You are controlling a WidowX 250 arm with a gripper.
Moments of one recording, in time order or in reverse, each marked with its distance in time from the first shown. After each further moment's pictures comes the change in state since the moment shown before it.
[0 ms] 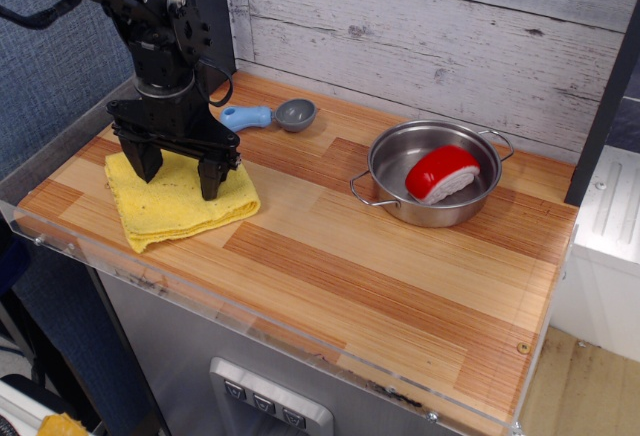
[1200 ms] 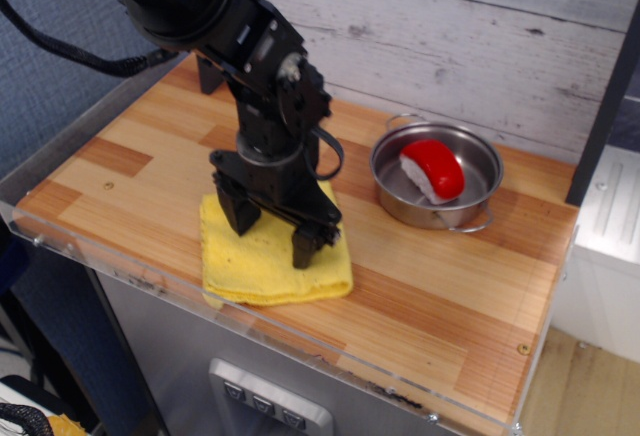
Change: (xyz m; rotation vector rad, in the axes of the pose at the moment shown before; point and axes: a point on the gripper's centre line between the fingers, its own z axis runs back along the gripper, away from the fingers) arm -0.032 -0.091 0.015 -0.054 -0.036 -0.247
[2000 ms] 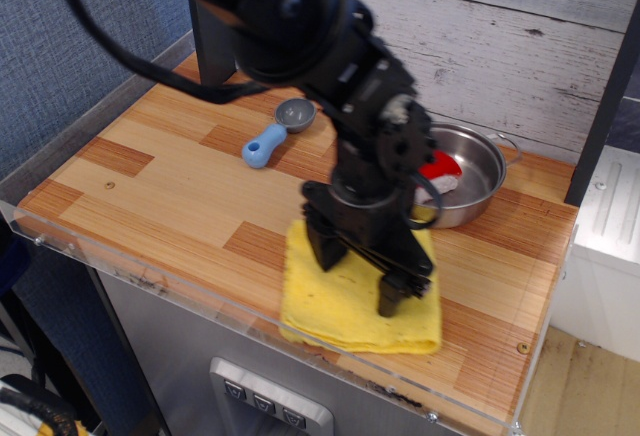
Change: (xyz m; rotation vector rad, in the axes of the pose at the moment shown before) arm -0.004 -0.070 0.009 -0.064 0.000 -0.161
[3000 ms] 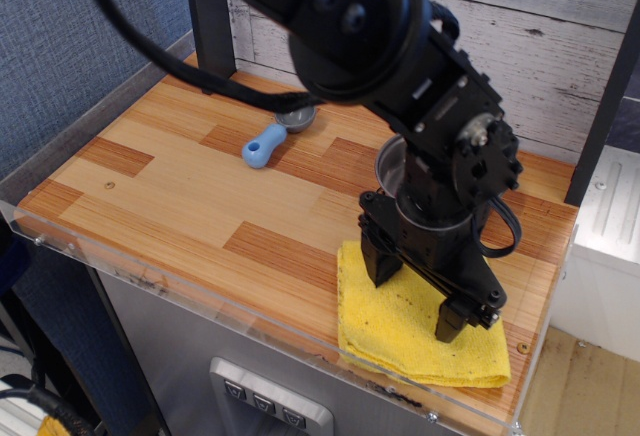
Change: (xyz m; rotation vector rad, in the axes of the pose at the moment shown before) arm 0.016 -0.057 0.013 -0.050 -0.056 -0.096
